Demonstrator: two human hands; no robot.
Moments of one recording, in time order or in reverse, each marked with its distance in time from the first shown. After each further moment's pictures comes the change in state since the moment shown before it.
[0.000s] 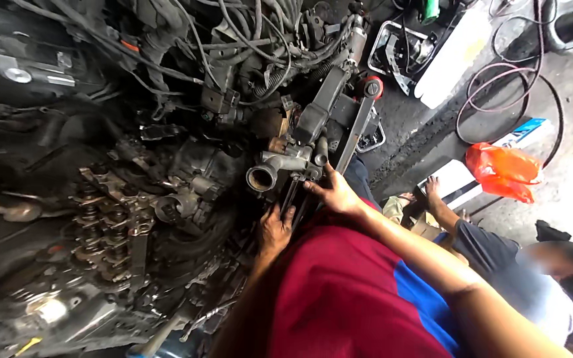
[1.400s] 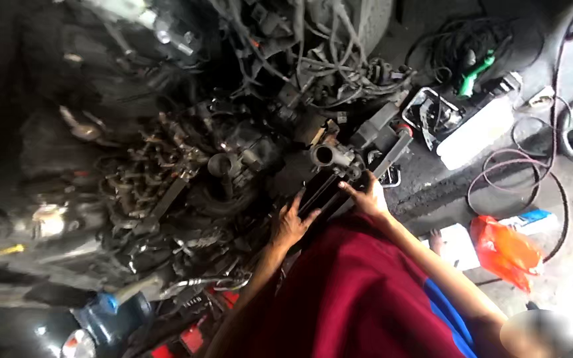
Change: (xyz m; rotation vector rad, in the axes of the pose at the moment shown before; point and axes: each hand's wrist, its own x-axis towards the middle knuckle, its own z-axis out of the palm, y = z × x) left_hand -0.025 0.001 -0.024 -0.067 -0.019 -0.189; right_hand -0.002 -0.005 -0.006 -0.318 0.210 -0.004
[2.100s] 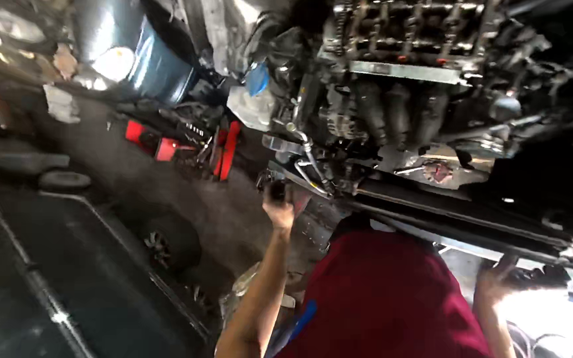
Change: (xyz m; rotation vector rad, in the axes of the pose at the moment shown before) left_hand -0.292 -0.228 0.051 -0.640 1.296 -0.934; right_hand -0.081 0.016 0.094 -0.388 0.386 -0.629
